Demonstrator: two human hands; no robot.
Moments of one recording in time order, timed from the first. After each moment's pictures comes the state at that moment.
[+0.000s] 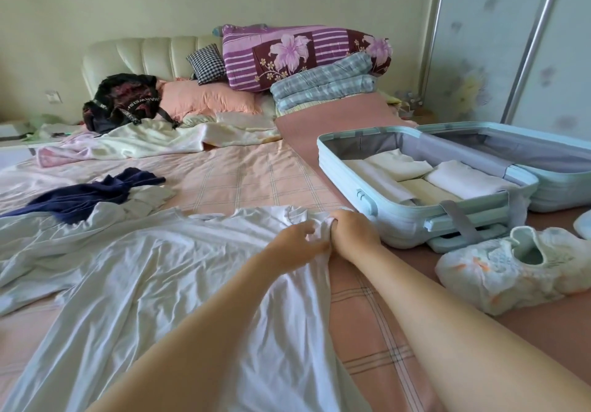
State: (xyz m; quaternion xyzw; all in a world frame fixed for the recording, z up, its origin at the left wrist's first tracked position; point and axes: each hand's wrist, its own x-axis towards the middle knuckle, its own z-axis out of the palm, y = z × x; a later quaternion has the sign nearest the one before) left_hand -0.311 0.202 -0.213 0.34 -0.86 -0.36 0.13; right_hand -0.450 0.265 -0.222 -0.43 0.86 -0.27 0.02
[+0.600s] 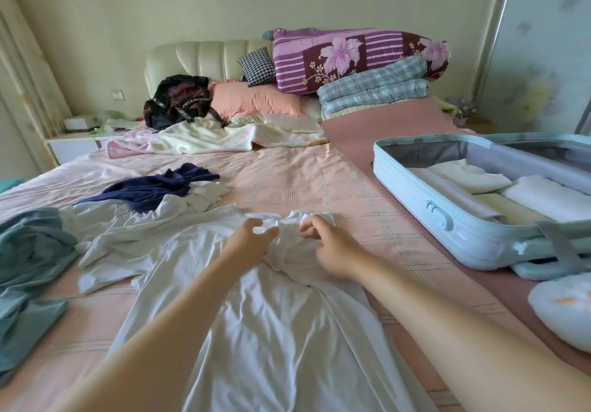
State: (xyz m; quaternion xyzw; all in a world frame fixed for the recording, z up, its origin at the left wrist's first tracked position) left_hand -0.171 0.097 -0.212 0.54 -0.68 -0.41 0.26; right_hand -0.342 0.199 -0.221 -0.61 0.70 -0.31 0.19
